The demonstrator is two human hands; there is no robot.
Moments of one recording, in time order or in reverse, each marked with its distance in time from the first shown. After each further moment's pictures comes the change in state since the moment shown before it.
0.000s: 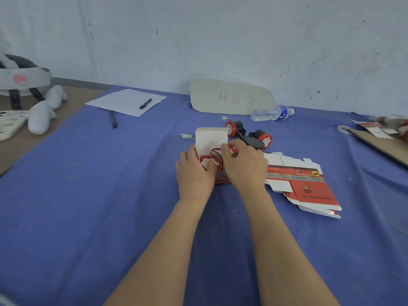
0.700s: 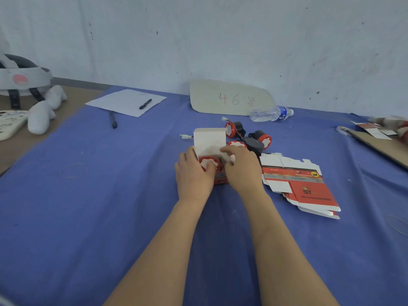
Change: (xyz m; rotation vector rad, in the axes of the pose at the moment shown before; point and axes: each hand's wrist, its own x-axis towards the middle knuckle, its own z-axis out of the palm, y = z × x) left_hand 0.000 0.000 -0.001 -0.016 -0.007 -0.021; right_hand 0.001 0.009 0.003 0.099 -0.174 -0.091
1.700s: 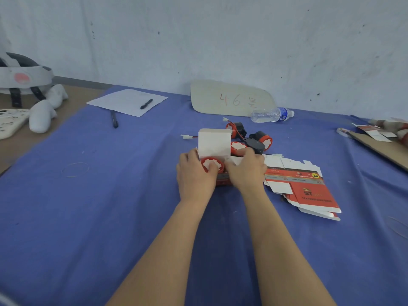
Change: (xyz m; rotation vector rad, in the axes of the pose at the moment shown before) left_hand -0.002 0.002 -0.002 0.029 0.000 -0.011; right_hand 0.001 -0.002 0.001 0.120 0.030 0.335
